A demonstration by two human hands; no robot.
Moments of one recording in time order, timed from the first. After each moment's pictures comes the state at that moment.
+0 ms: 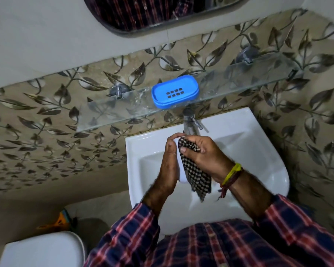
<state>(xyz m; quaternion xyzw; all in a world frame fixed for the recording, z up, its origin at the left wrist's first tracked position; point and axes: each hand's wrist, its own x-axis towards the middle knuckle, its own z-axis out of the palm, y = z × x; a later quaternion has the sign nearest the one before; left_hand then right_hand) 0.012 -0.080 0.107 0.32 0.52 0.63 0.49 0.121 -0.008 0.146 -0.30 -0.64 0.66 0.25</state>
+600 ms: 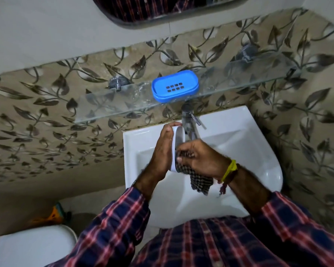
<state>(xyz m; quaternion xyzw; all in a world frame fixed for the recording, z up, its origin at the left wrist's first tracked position) -0.005 -0.069 0.108 0.36 0.58 0.60 0.42 0.124 -0.013 0.146 -0.24 -0.78 0.57 0.13</state>
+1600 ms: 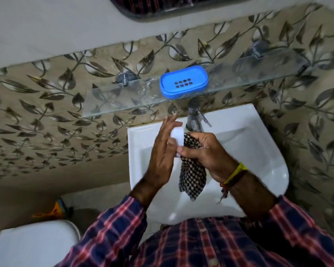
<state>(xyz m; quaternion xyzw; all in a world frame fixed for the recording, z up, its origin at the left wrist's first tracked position) -0.013 -0.104 0.116 0.55 0.60 0.55 0.20 0.113 -0.032 0.151 -0.27 -0.56 0.74 0.26</state>
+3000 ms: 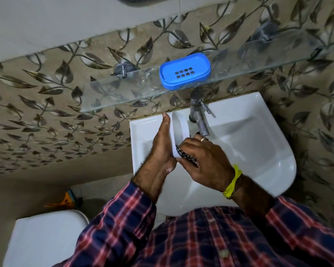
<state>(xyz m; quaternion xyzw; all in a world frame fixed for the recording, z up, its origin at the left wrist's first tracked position) -0.009 -0.077 0.140 0.05 0.58 0.57 0.58 0.126 -0.050 0.131 -0.22 -0.92 0.23 0.24</state>
